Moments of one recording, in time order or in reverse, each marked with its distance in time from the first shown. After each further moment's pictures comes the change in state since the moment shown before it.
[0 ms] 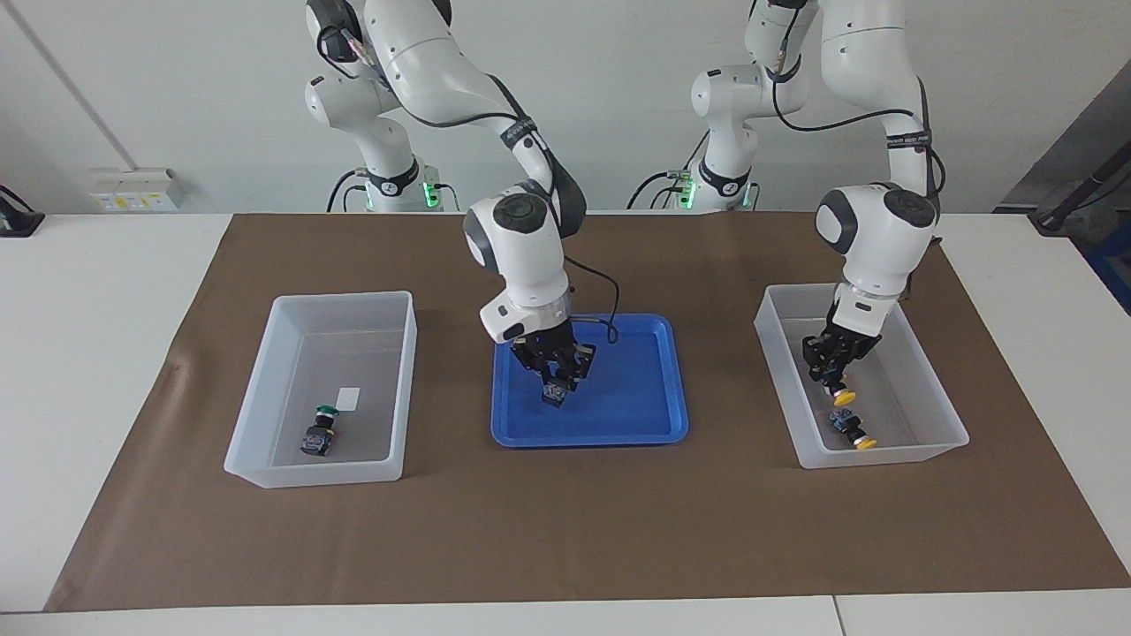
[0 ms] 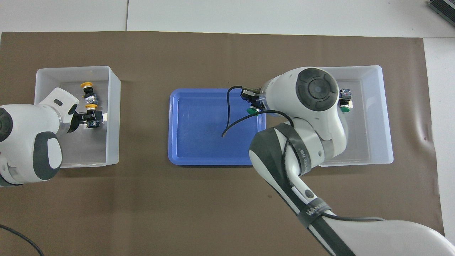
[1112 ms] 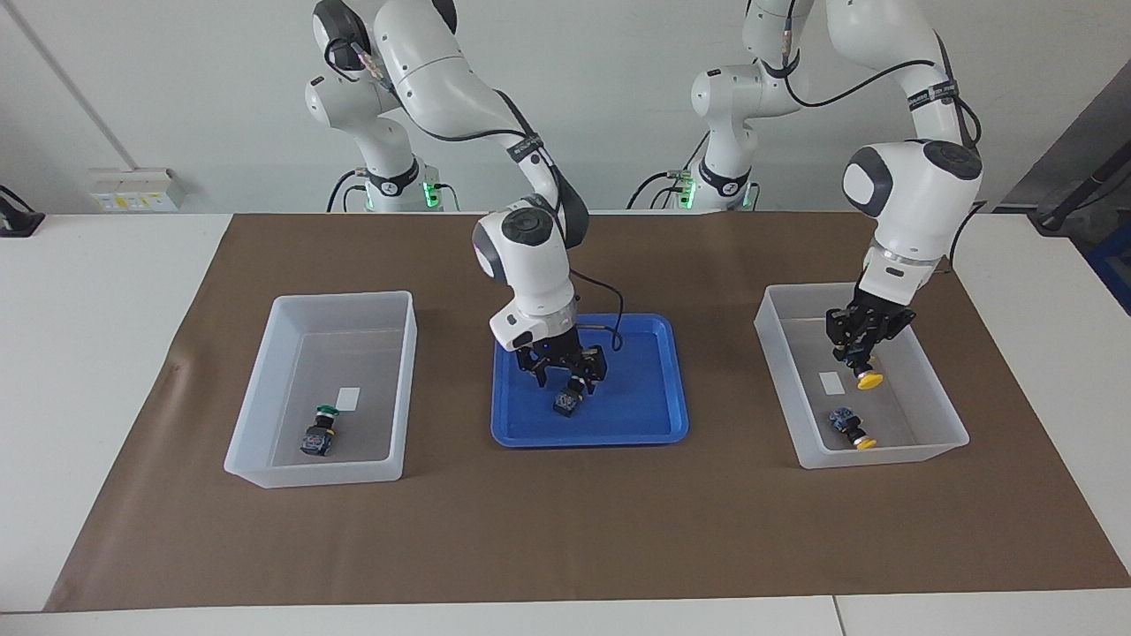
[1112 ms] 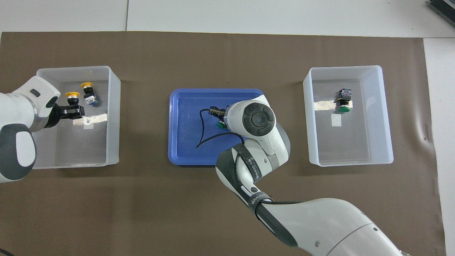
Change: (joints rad) left arm 0.002 -0.105 0.009 0.070 0.001 -0.204 0.082; right arm 0.146 0.252 0.017 -0.045 0.007 0.342 0.154
